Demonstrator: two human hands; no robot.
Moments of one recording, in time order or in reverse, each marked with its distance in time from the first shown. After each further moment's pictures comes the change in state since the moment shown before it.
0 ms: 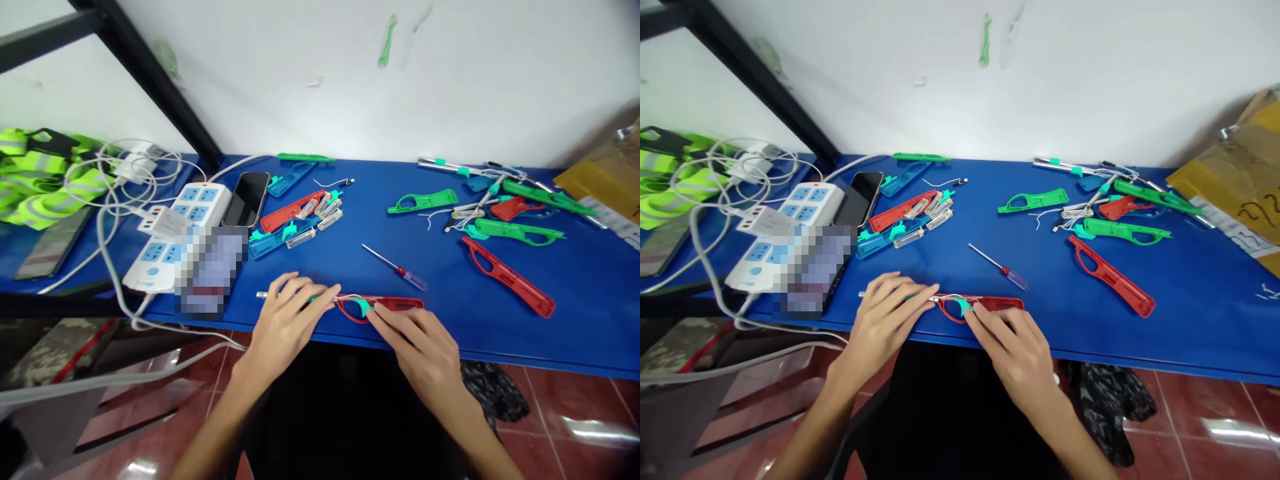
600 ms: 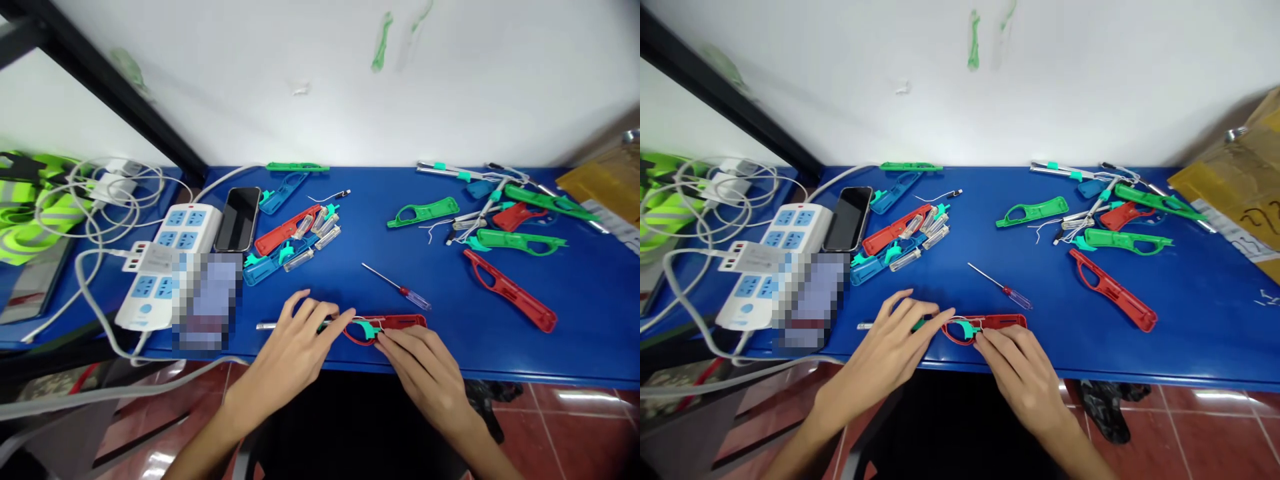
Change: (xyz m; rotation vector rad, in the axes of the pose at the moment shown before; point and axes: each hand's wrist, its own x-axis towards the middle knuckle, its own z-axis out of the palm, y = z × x) left_hand 0.029 -0.001 -0.020 -0.033 -0.406 0.056; right_hand -0.005 0.000 0.002 0.125 -0.023 0.119
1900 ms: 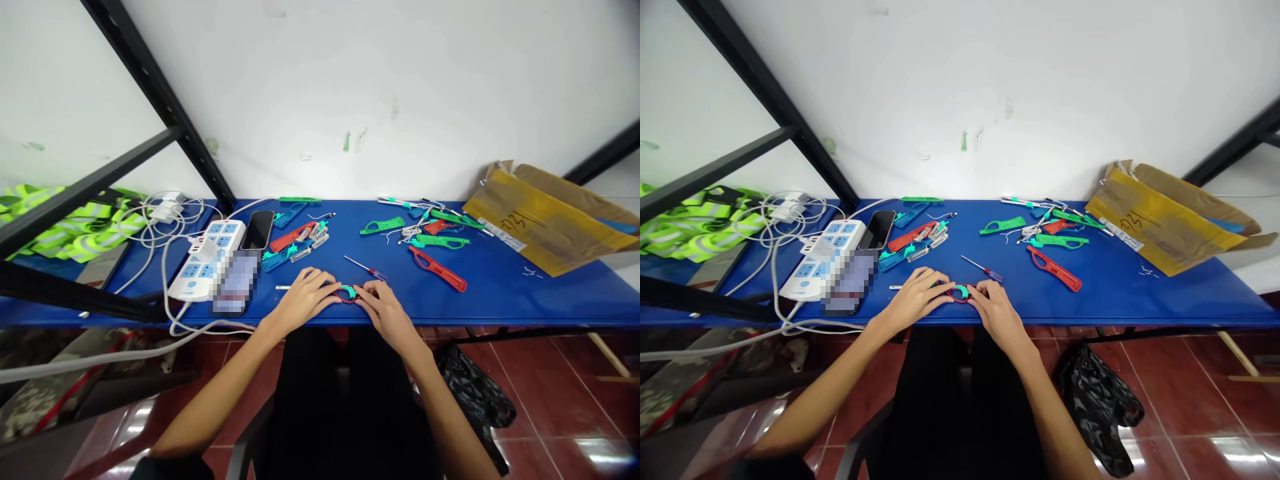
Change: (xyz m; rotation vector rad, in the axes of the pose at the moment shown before) left_hand 0.014 -0.025 0.036 0.052 0.254 0.202; right_hand 0.008 0.016 0.019 -0.018 -0.027 0.090
